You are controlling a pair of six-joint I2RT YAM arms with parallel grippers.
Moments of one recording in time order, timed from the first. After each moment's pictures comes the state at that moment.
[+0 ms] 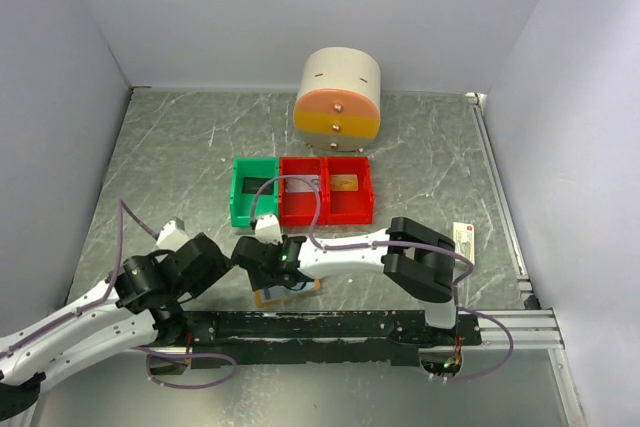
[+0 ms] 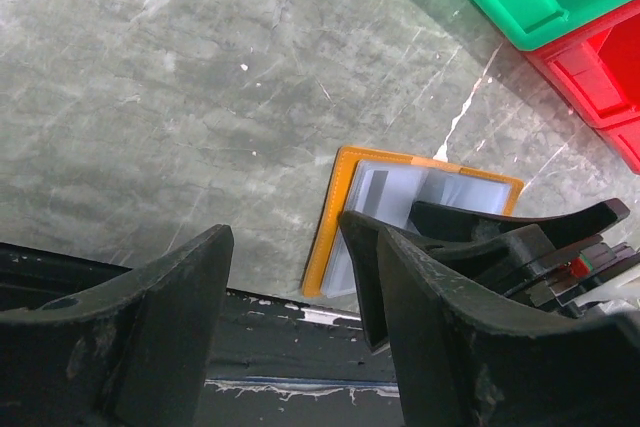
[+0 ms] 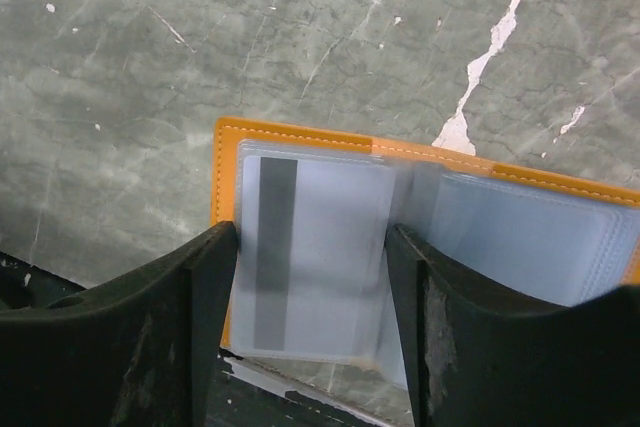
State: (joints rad) left arm -0.95 0.54 0.51 -1.02 -0.42 -1.53; right arm 1.33 1.90 1.23 -0.45 0.35 0.88
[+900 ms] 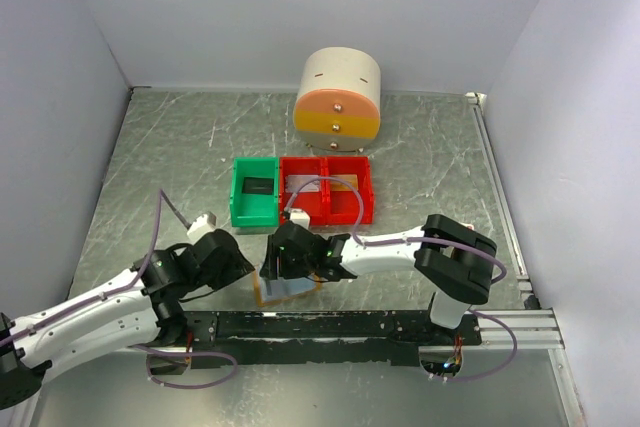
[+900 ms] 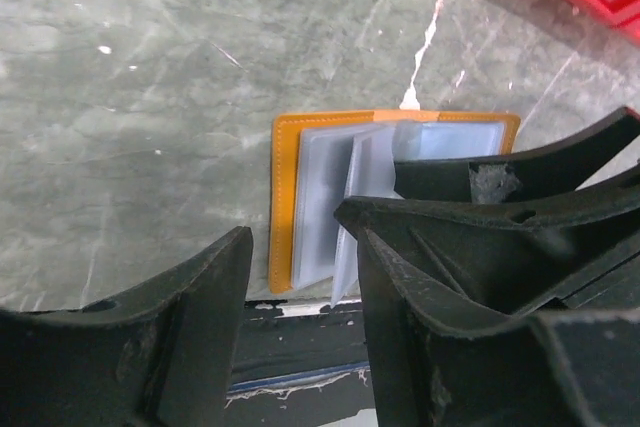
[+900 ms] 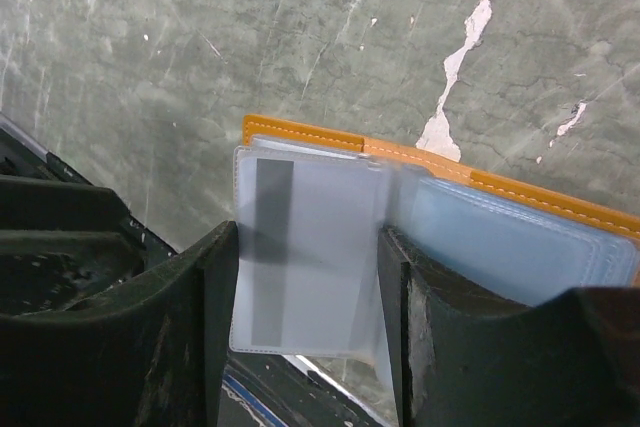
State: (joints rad) left arm -0.95 0.69 0.47 -0.76 -0.30 -1.33; right arm 1.20 1.70 0.84 0.03 0.09 0.98
